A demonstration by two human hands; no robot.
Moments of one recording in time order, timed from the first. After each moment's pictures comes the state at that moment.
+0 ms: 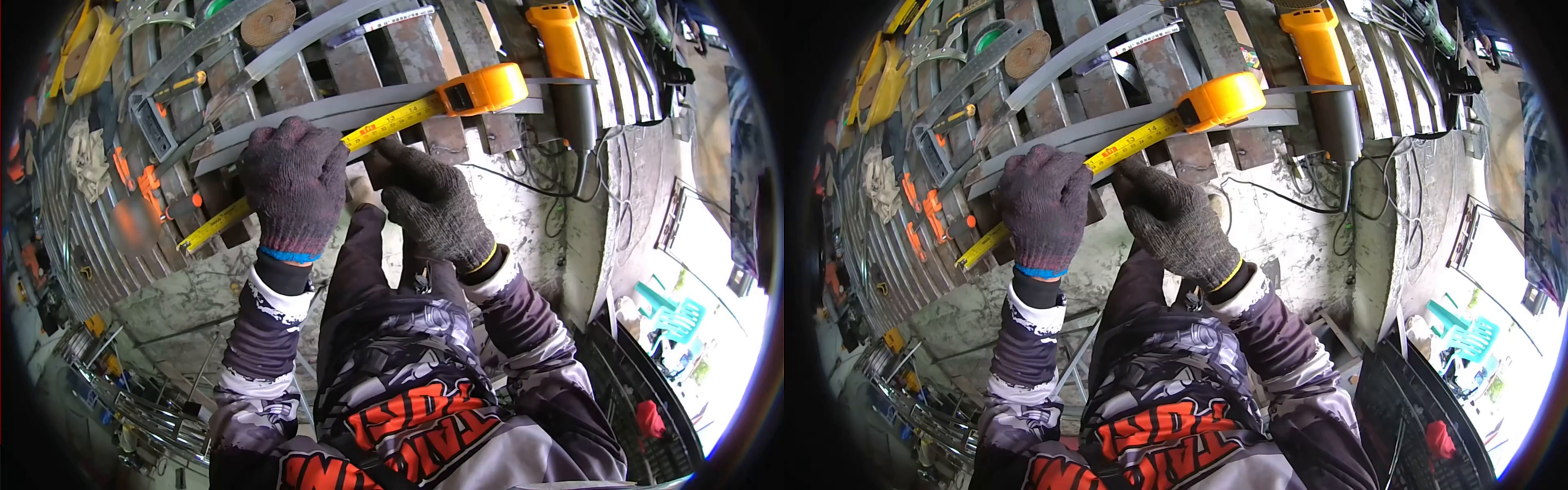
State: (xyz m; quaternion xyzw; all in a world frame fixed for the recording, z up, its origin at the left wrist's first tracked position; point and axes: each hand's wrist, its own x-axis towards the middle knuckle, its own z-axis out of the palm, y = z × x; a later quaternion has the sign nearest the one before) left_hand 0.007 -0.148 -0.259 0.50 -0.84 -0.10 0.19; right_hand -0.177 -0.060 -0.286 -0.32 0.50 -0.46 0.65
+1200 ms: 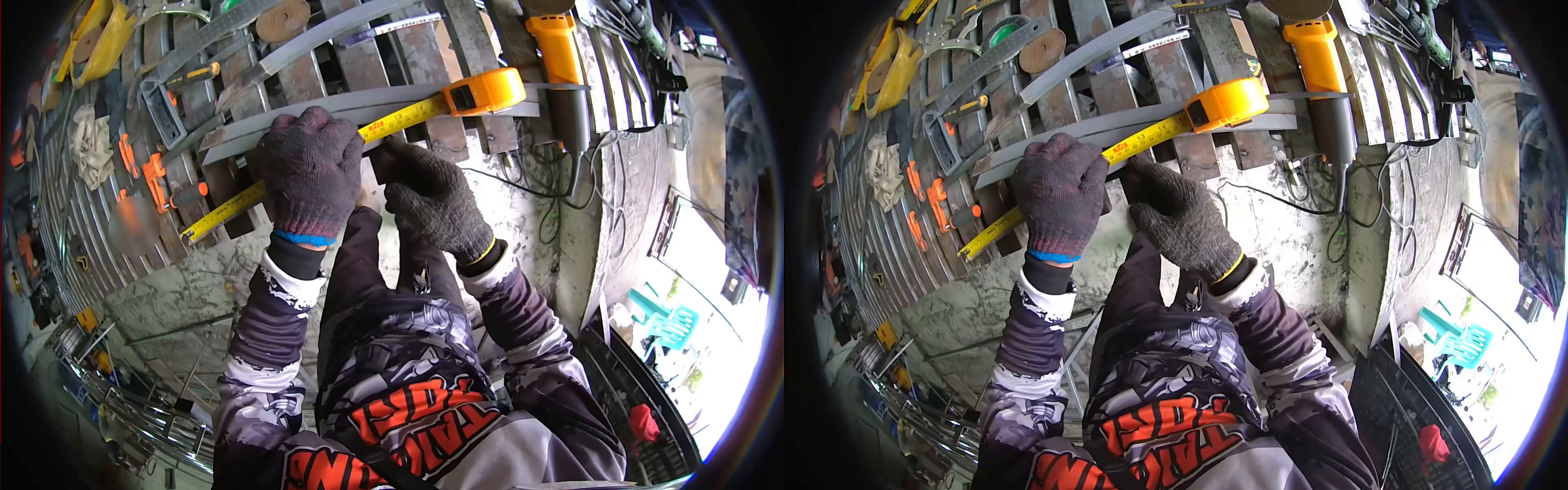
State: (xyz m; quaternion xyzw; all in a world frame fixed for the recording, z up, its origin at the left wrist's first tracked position) left_hand -0.004 -0.146 -0.260 0.50 -0.83 -0.08 0.22; right_hand -0.183 -0.059 -0.283 -0.37 0.53 -0.41 0.64
